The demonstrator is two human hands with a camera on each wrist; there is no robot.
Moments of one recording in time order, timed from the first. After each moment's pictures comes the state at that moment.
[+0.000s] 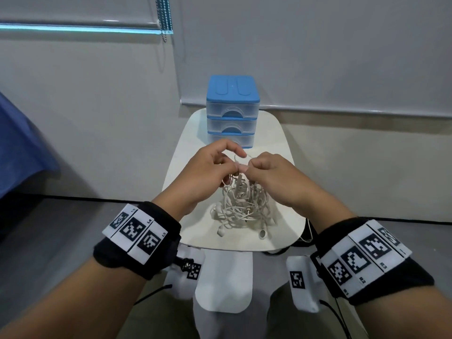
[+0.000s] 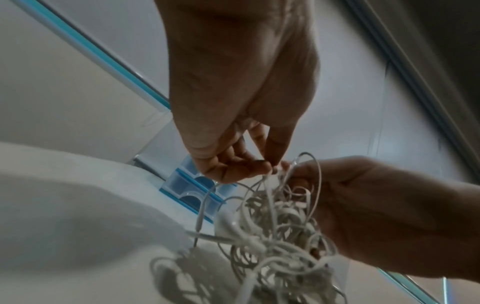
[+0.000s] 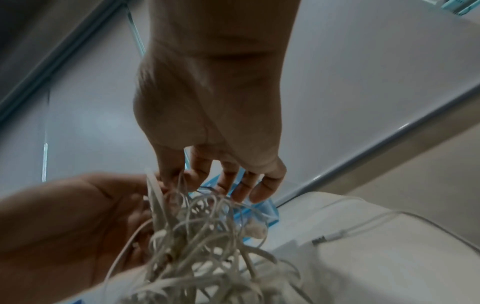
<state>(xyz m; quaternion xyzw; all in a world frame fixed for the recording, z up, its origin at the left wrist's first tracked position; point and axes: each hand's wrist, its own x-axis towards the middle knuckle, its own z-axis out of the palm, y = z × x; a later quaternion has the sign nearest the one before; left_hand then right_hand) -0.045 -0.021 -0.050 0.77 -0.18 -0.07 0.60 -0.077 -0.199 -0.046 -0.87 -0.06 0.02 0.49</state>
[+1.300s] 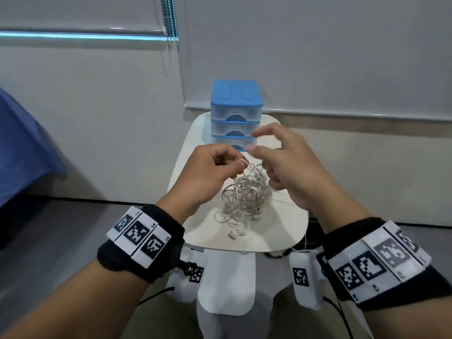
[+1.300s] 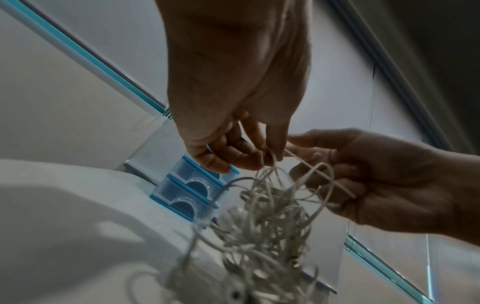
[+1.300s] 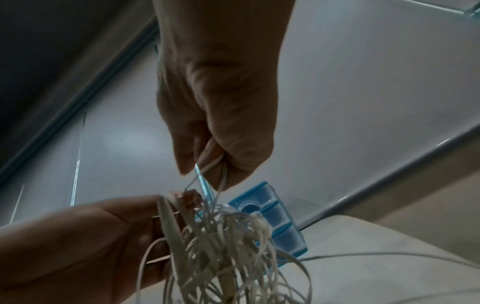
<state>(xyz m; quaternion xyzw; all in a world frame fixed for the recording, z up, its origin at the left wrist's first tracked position) -0.053 -0.017 -0.045 0.76 -0.18 0.00 0.62 -0.080 -0.189 -0.017 -0.78 0.02 -0.07 0.62</state>
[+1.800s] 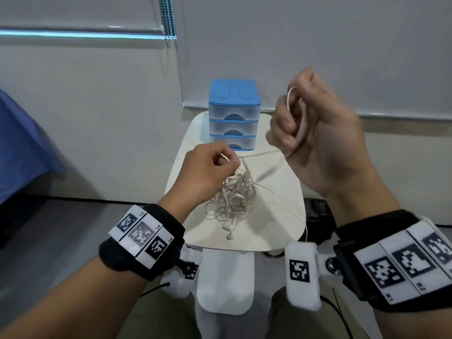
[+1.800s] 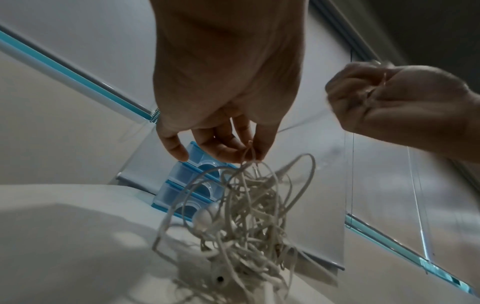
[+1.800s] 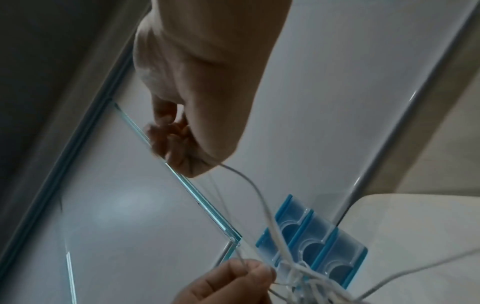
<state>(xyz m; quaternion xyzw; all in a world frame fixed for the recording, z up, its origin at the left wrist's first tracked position) -0.048 -0.020 -0.047 0.82 -0.14 0.04 0.55 -0.105 -0.195 0.035 -0.50 -0.20 -0.06 0.84</state>
